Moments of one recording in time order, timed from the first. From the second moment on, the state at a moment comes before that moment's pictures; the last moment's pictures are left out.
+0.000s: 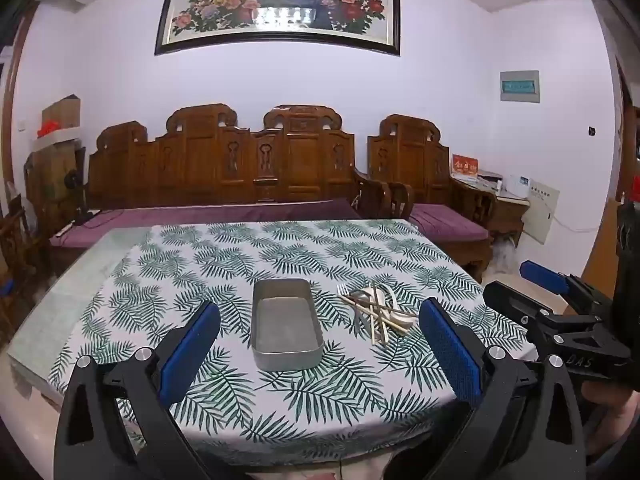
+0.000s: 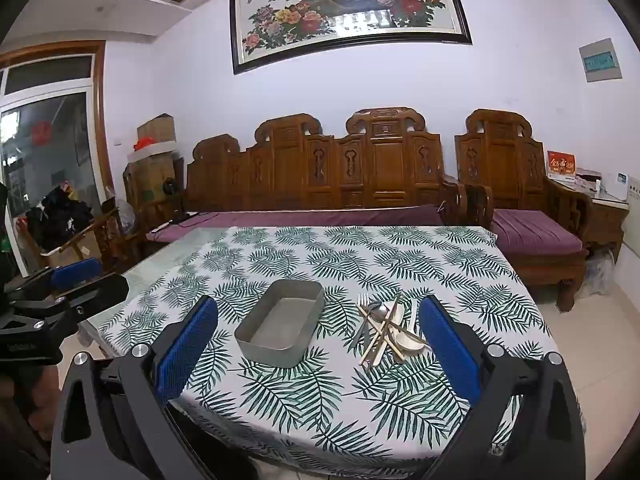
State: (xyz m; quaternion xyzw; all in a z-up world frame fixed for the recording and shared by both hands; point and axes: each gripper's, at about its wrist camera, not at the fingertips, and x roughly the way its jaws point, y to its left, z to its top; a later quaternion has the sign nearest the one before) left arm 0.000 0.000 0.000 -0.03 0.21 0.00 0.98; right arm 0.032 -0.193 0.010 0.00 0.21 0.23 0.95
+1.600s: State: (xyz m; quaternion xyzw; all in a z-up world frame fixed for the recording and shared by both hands) left arm -0.002 -0.006 0.000 -0.02 0.21 0.00 0.98; right arm 0.031 -0.188 0.010 0.01 0.21 0.23 0.95
